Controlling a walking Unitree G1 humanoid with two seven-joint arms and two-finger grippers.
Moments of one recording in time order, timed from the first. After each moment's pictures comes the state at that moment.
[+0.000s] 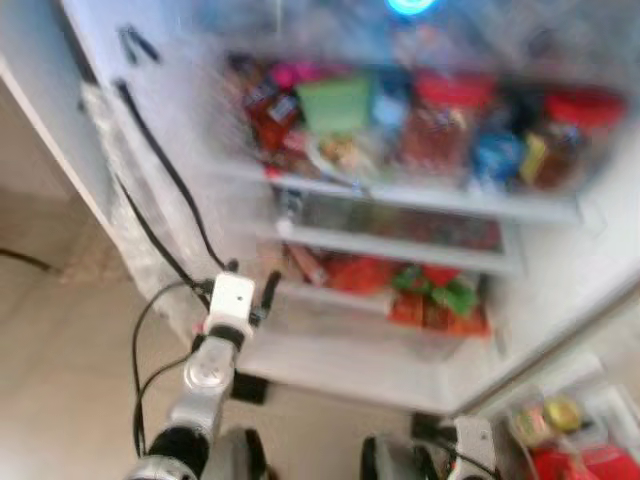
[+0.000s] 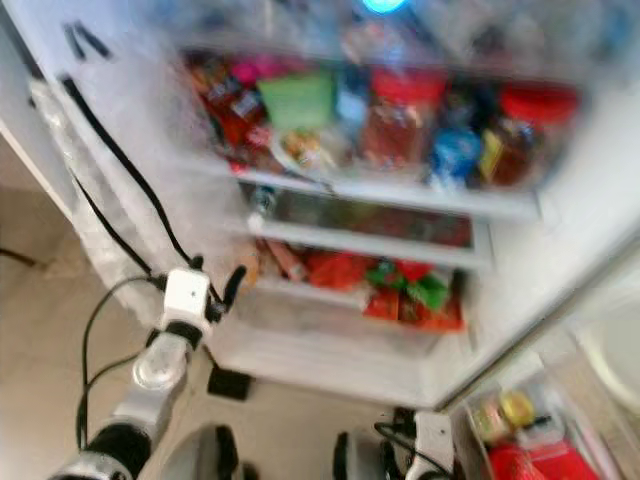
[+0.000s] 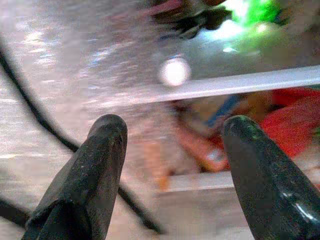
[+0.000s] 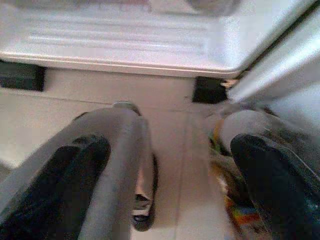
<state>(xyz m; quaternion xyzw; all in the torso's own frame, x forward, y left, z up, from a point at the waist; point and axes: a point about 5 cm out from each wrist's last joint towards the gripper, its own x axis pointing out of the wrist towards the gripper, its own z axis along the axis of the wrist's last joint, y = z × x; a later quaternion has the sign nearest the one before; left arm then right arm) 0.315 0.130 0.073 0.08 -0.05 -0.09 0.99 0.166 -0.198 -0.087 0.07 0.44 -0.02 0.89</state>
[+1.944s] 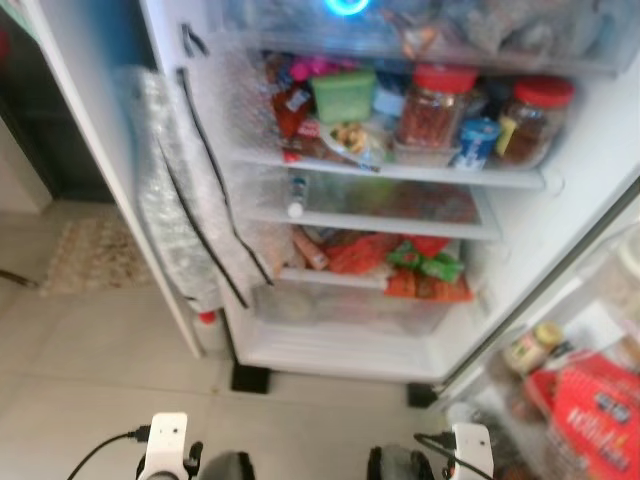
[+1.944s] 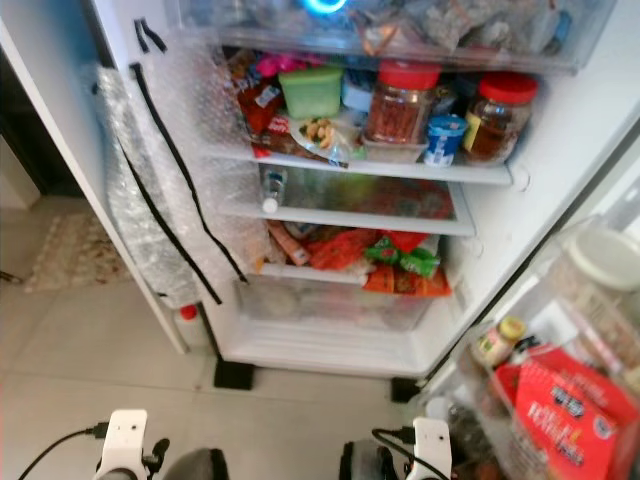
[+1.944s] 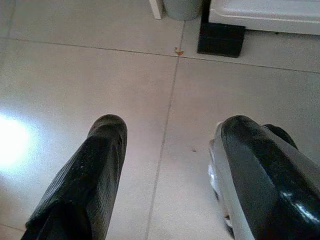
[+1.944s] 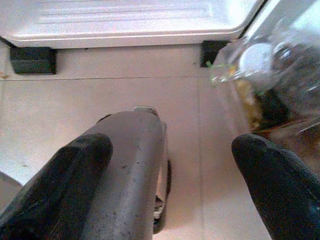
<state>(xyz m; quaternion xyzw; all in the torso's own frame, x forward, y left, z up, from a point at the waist) 0.189 0.217 -0.070 0.07 0.37 0.09 0.92 0.161 -0.194 -0.090 0.08 0.45 -0.02 0.89</state>
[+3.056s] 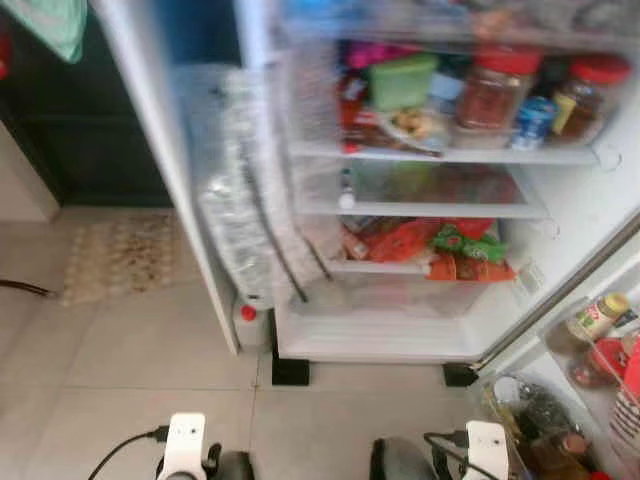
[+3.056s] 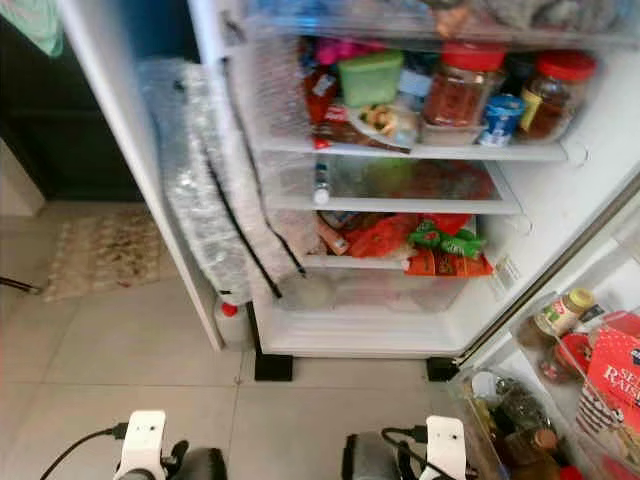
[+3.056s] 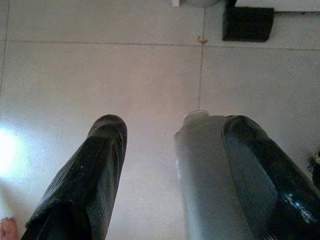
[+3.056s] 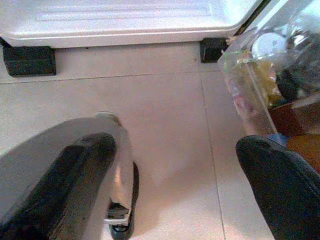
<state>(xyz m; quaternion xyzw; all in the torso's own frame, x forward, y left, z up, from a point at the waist) 0.188 0.199 -0.075 0.05 0.38 0.07 0.92 0.162 -0.209 -0.085 0.00 0.41 -0.07 0.91</state>
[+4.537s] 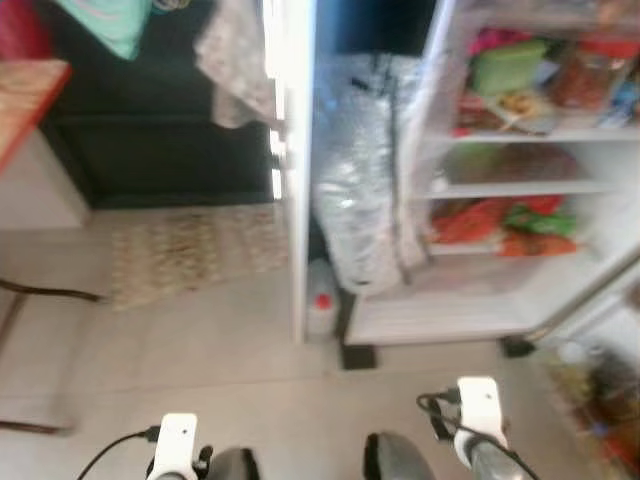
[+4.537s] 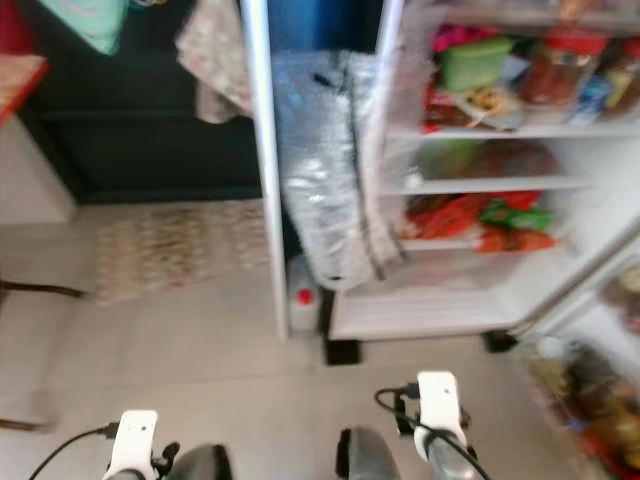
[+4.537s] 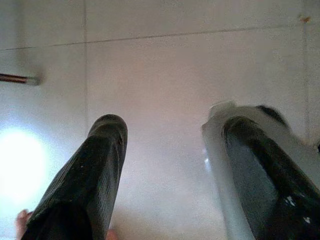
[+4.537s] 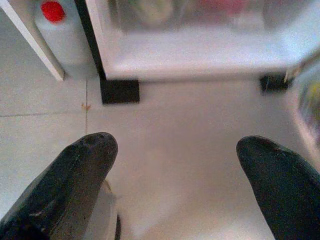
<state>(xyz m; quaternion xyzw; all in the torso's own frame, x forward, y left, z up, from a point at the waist) 0.188 0.207 -0.074 0.06 0.39 0.07 0.92 0.211 -0.216 -0.058 -0.01 0.34 -0.07 0.94</state>
